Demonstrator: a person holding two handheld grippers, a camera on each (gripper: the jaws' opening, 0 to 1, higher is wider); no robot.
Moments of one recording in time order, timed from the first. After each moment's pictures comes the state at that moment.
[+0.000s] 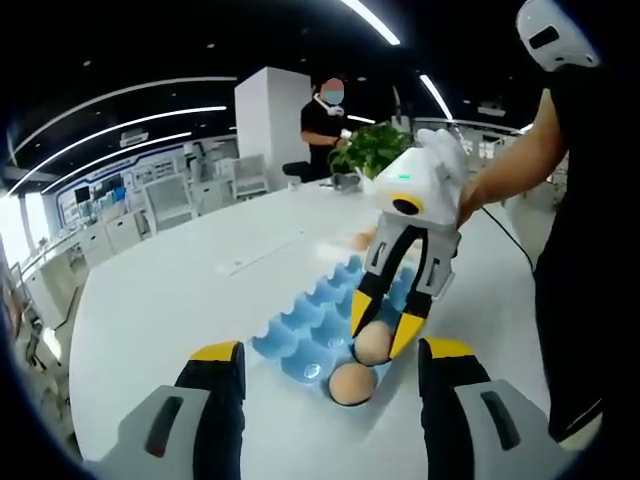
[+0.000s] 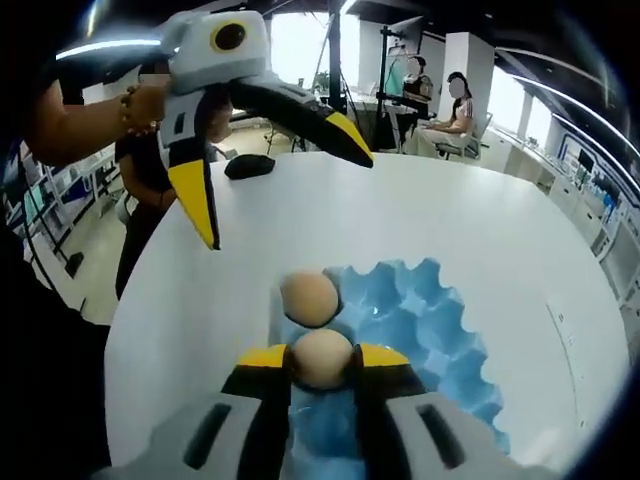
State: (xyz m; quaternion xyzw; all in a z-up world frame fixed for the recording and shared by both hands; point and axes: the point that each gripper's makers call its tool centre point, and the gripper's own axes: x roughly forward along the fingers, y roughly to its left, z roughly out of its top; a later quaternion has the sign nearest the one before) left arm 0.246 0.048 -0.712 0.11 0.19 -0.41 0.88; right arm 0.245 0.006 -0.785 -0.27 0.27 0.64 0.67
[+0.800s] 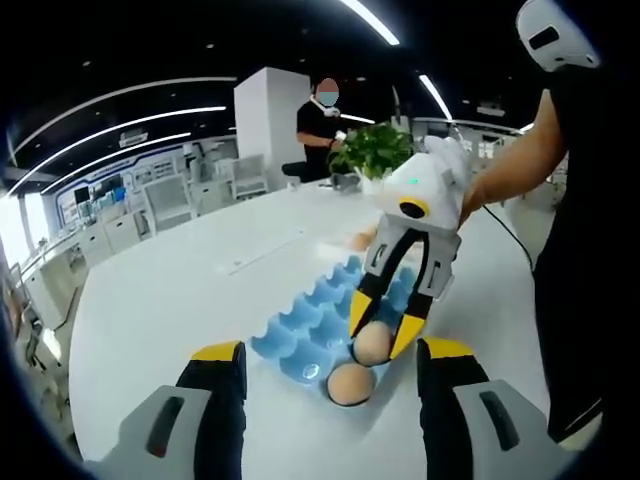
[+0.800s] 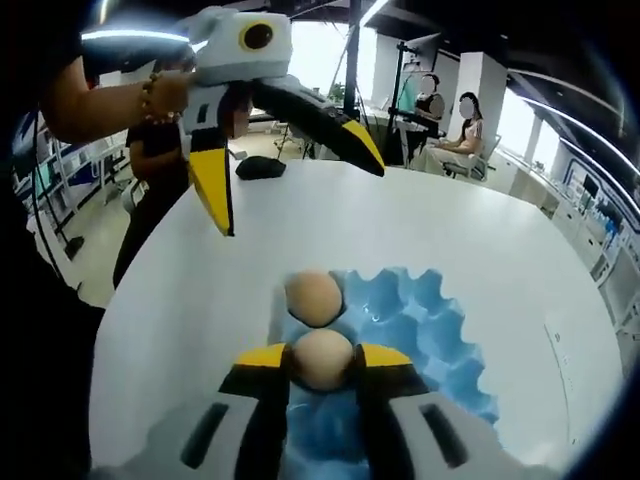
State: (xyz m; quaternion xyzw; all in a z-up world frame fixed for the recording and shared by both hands) left arm 0.244 0.047 -0.711 0.11 0.19 -0.42 0.88; right arm 0.241 0.004 -0.785 -0.28 0.22 0.65 0.67
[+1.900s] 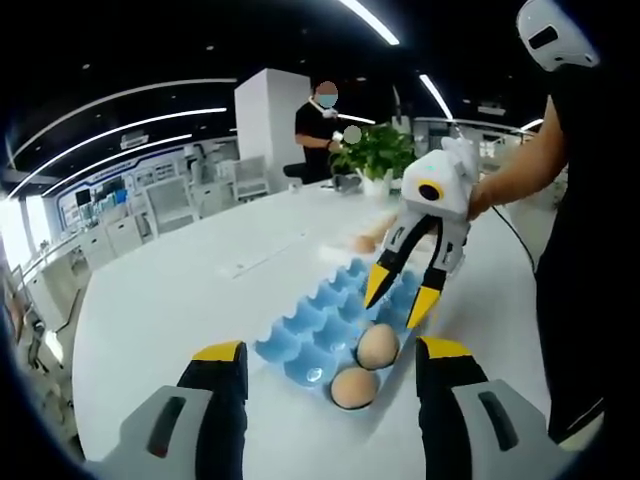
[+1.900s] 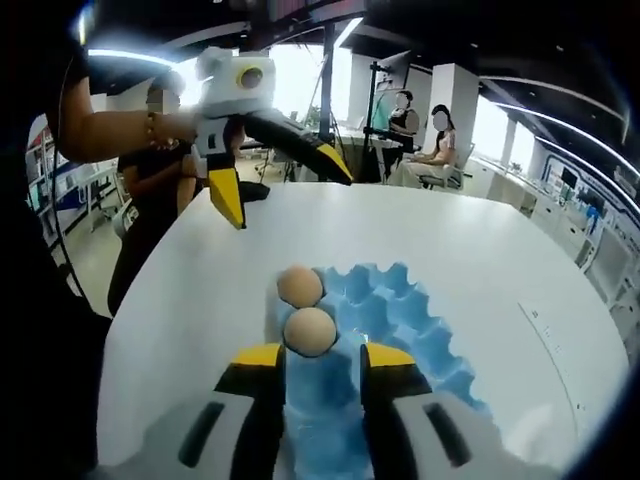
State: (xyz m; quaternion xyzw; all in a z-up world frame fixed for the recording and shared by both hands) left arm 0.248 0.047 -0.707 0.12 0.18 -0.41 0.88; right arm 0.250 -0.036 -0.762 -0.22 0.20 0.63 0.72
